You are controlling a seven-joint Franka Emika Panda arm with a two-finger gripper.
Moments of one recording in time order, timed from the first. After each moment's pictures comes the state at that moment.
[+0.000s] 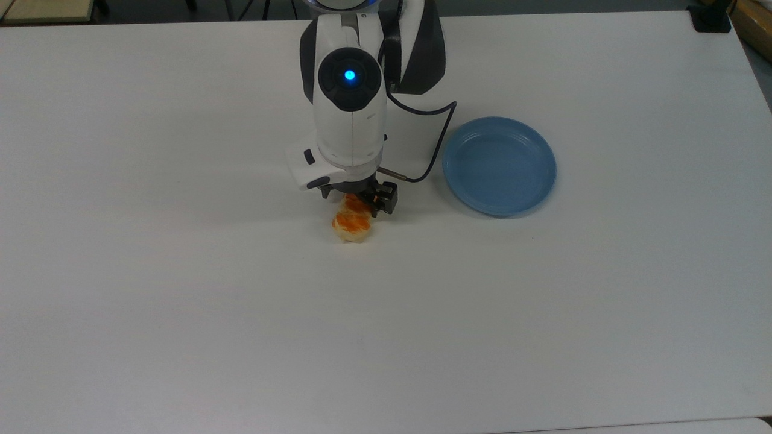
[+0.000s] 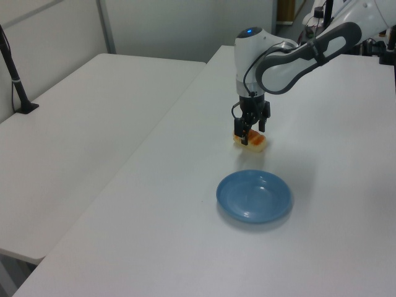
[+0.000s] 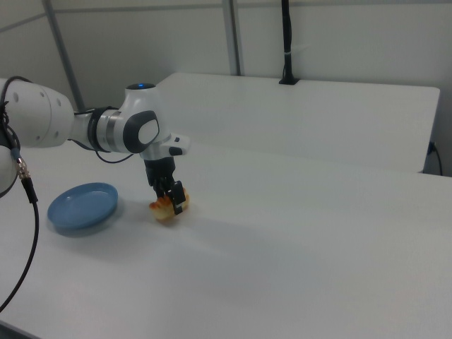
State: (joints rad) arm 0.16 0.48 -0.06 -1.69 -0.02 2.13 0.46
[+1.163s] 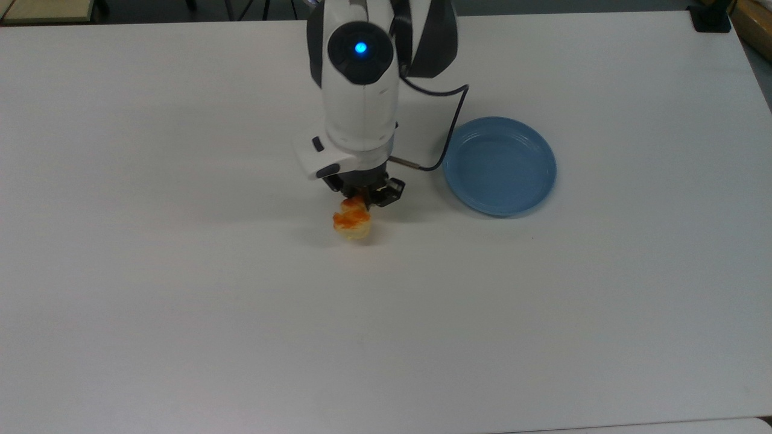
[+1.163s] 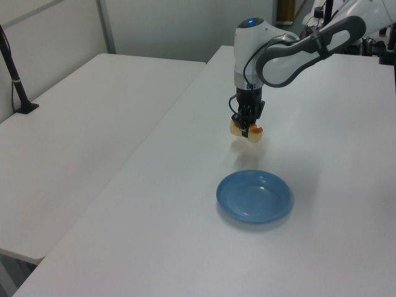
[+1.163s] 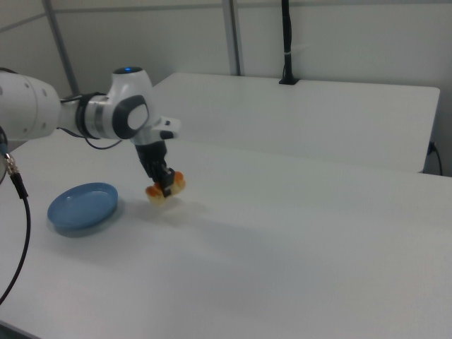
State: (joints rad) arm 0.18 0.43 -0.06 -1.67 -0.02 2.14 0.46
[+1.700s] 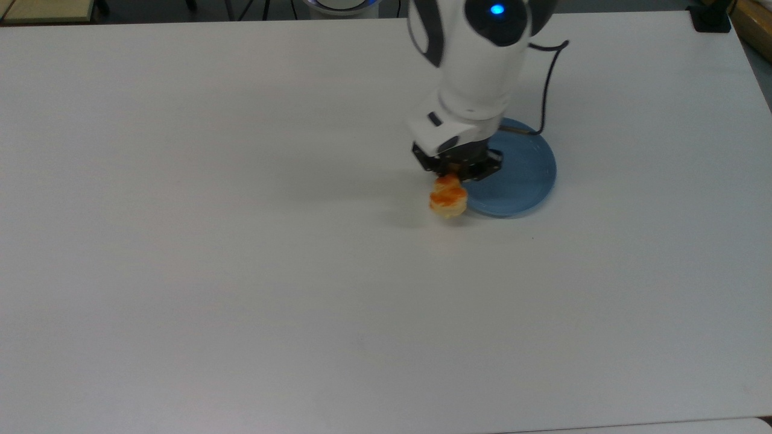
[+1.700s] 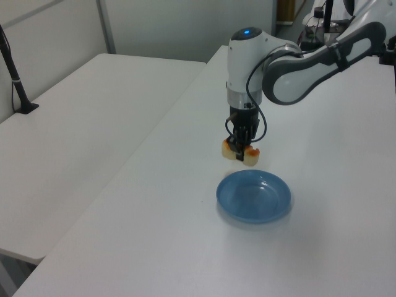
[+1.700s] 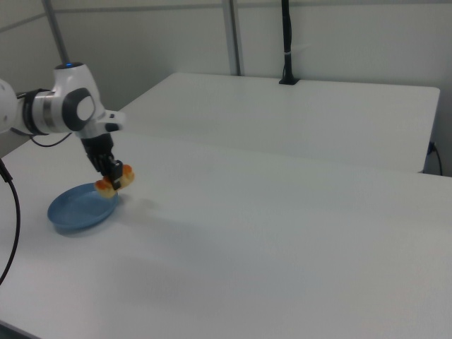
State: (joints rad) arm 0.41 0.41 -0.06 -1.67 -0.02 2.11 0.55
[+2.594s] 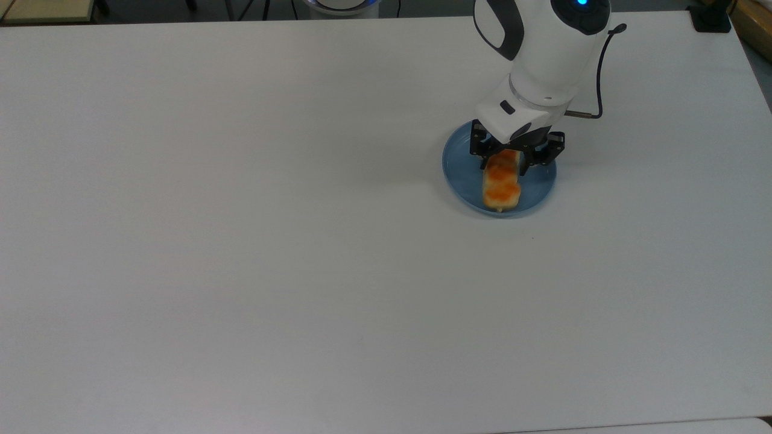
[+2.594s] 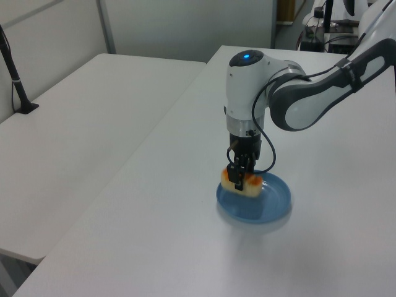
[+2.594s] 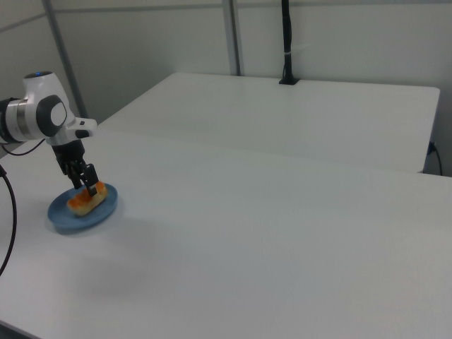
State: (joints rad) arm 0.55 0.44 -0.06 -1.66 -0.02 2.11 0.64
